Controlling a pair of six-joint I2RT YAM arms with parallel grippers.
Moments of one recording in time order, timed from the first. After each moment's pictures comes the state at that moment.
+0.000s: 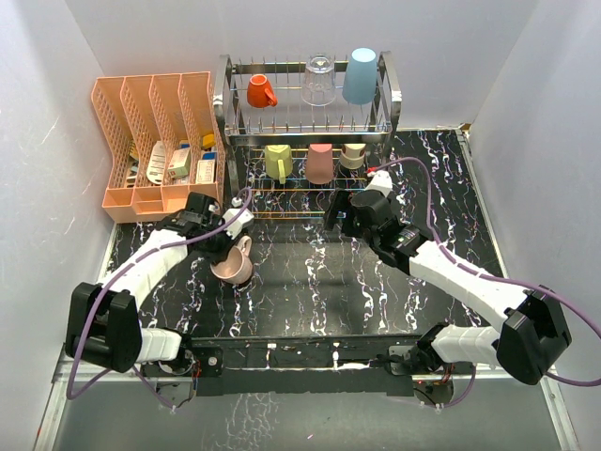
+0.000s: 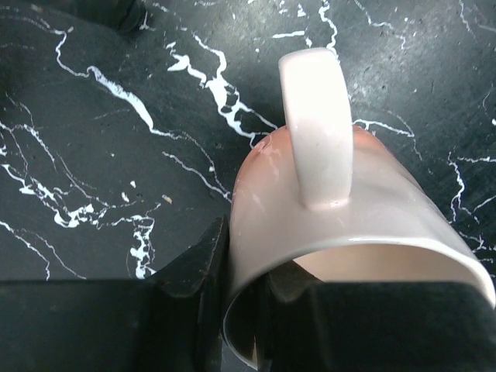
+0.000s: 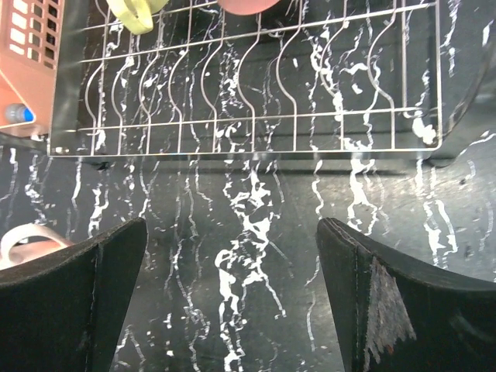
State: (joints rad) left arm -0.28 1.31 0.83 -0.65 0.24 0.54; right arm 0.67 1.22 0.88 -0.22 0.34 0.63
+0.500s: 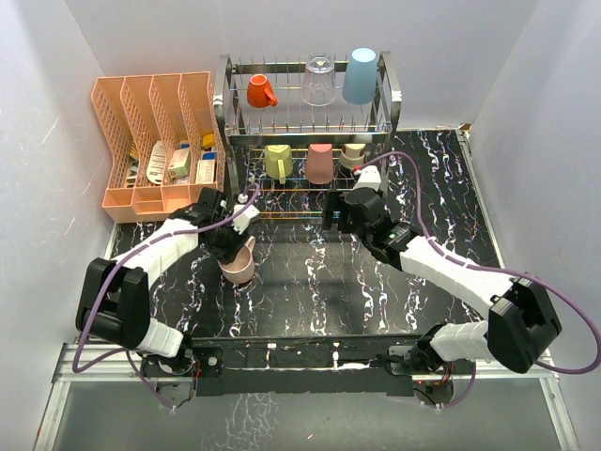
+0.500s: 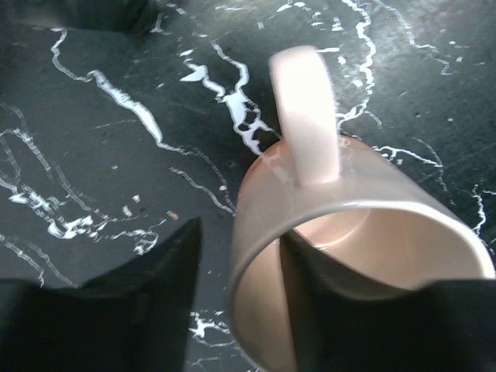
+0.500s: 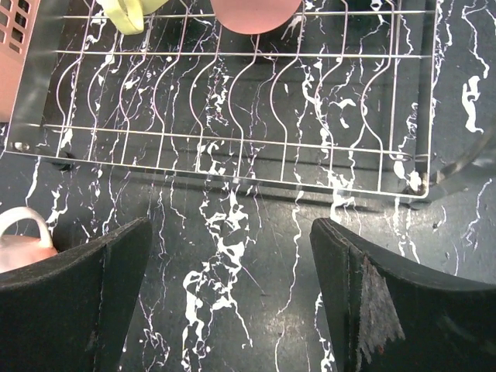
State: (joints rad) left arm -0.31 1.44 0.88 -0.61 0.17 0.47; right arm 0.67 1.28 0.88 -0.13 0.36 0.47
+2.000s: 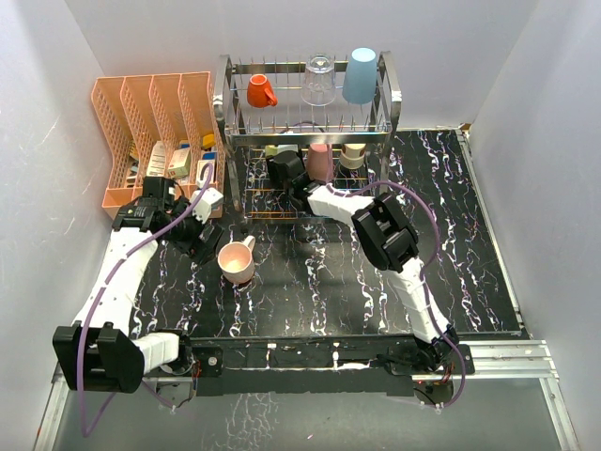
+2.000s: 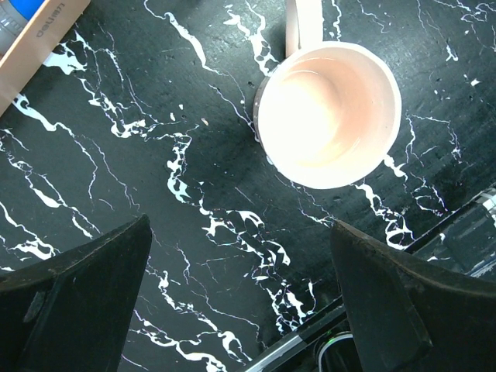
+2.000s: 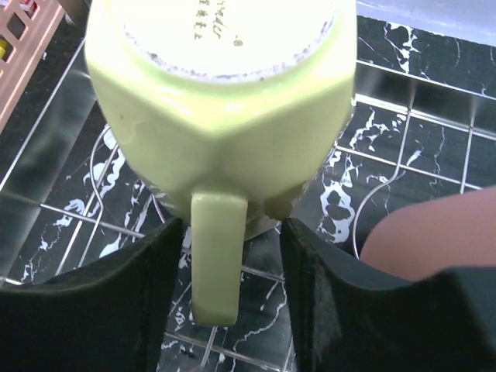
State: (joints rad) left arm -0.06 1.18 1.06 -1.01 0.36 0.59; right arm 0.67 2.35 1.78 0.18 0.37 0.14
